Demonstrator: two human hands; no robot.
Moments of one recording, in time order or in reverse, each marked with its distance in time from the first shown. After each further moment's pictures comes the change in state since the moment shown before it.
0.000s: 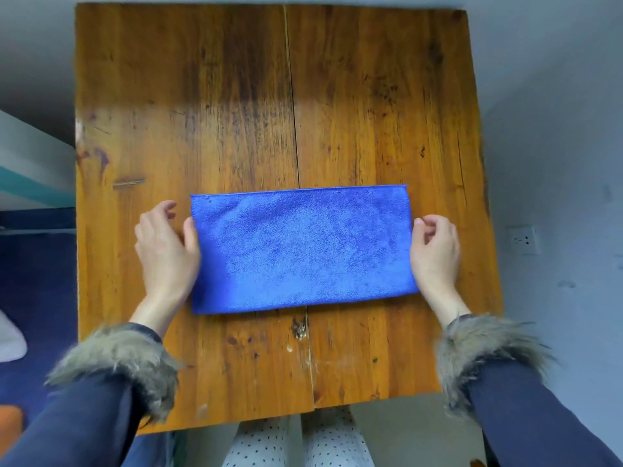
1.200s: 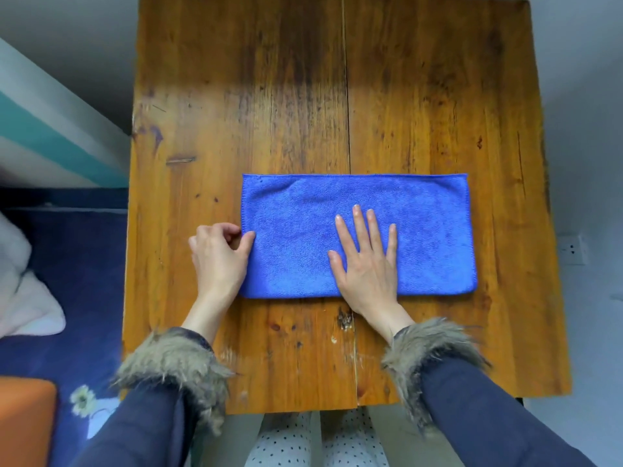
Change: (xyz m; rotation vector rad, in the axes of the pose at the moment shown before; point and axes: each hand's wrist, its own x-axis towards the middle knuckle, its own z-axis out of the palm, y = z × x) left_hand -0.022 -0.037 0.013 -0.029 -0.119 -0.176; right_hand -0.103 -0.043 0.103 -0.476 -0.207 -0.724
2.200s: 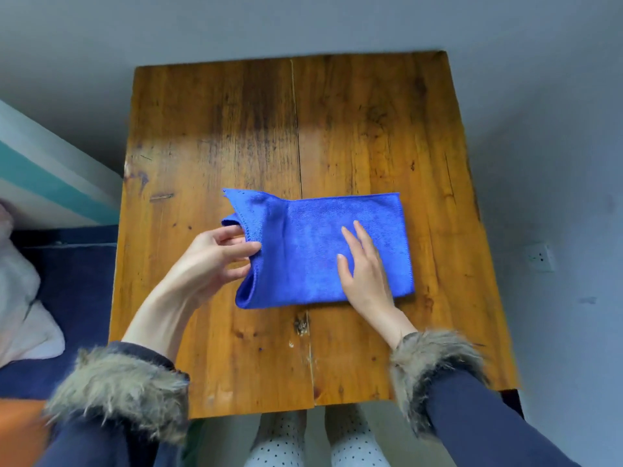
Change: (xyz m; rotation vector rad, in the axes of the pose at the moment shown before) left_hand -0.044 0.110 -0.062 -0.839 -0.630 -0.281; right_hand -0.018 0.061 -0.057 0.646 0.043 0.154
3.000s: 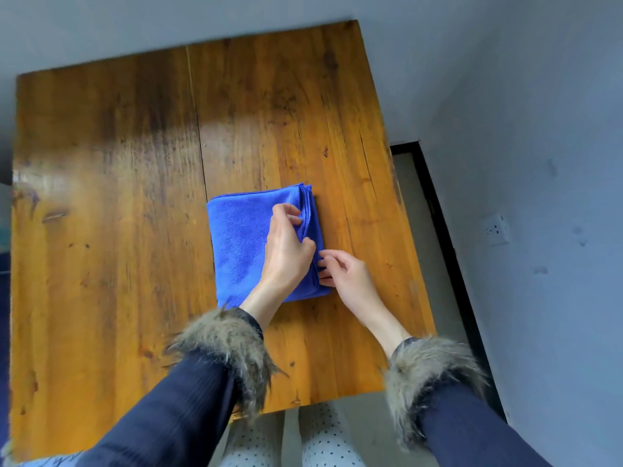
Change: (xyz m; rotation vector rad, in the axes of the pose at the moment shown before) left_hand 0.064 -0.064 0.235 0.707 0.182 0.439; right_hand -0.008 0.099 -0.075 0.694 -0.120 0.470
